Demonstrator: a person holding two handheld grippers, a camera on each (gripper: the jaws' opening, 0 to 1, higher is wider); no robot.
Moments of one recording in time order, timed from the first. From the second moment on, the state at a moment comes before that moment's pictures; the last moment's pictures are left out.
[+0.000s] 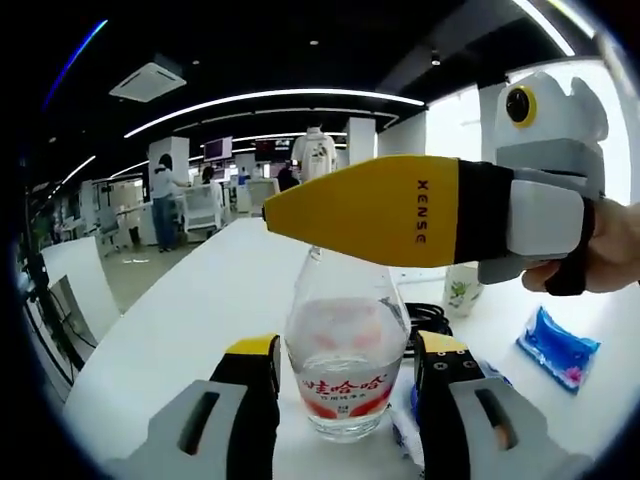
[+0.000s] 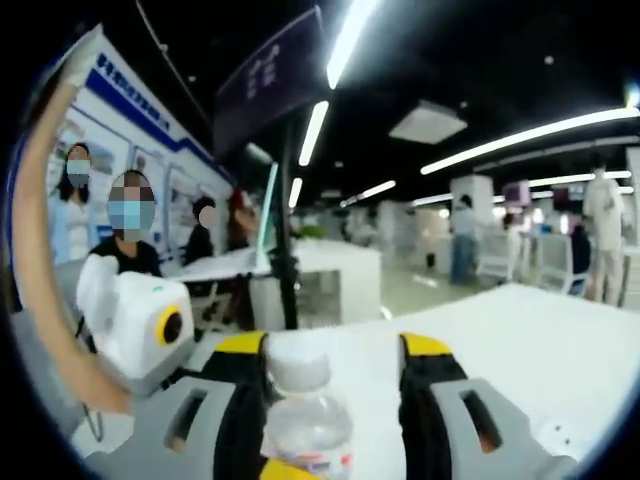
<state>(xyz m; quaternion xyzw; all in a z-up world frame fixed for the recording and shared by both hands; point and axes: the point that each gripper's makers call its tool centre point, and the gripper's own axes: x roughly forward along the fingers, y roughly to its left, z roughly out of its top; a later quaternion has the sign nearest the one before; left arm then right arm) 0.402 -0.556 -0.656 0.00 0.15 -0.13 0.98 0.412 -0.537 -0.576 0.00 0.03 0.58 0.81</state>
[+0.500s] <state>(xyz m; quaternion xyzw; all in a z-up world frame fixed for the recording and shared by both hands) 0.395 -0.557 -0.652 -0.01 0.15 -0.13 0.98 0.408 -0.549 -0.566 0.02 0.03 0.56 0.83</state>
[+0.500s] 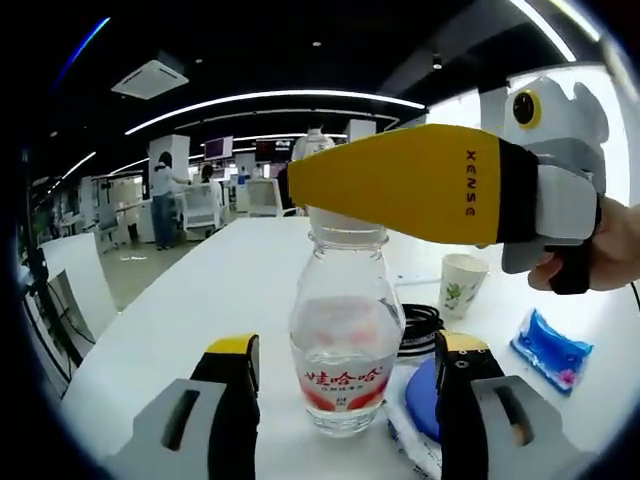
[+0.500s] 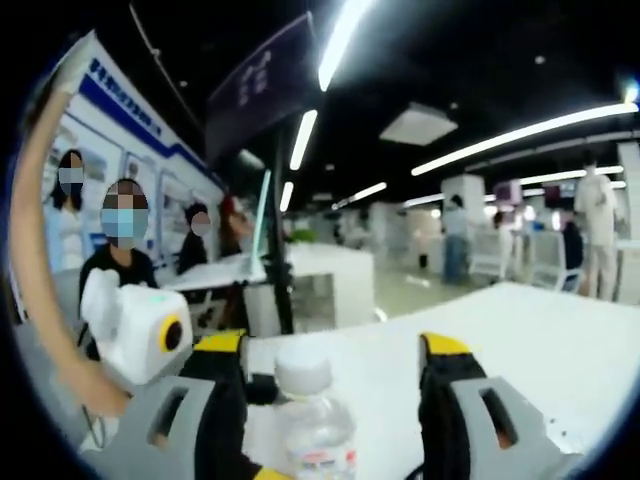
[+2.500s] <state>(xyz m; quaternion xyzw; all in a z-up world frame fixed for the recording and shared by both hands) 0.320 -0.559 -0.609 0.02 0.15 -0.24 0.96 0.326 -0.618 -0.518 0.10 0.04 0.46 0.88</state>
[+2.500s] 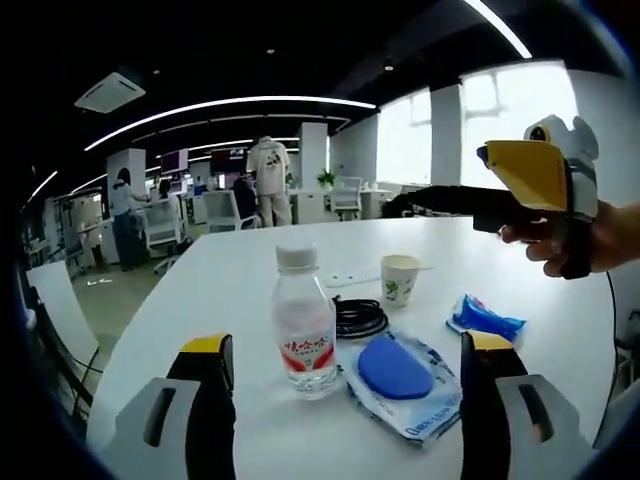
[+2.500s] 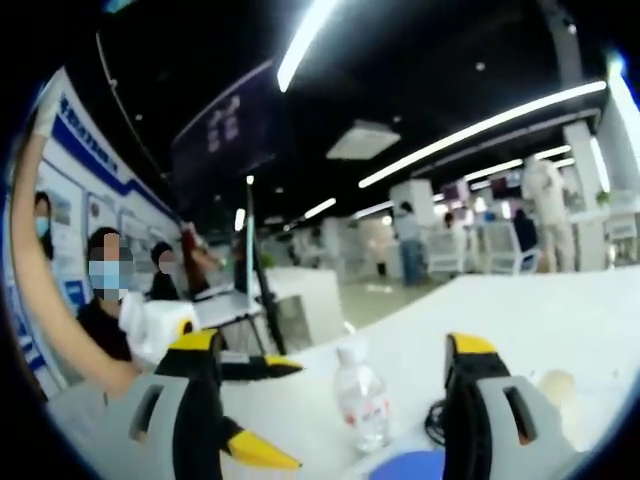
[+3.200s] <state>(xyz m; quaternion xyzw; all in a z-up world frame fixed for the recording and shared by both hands) 0.301 -0.561 -0.615 0.02 0.18 -0.24 0.95 0.317 -0.642 -0.522 0.13 0.04 0.42 0.90</state>
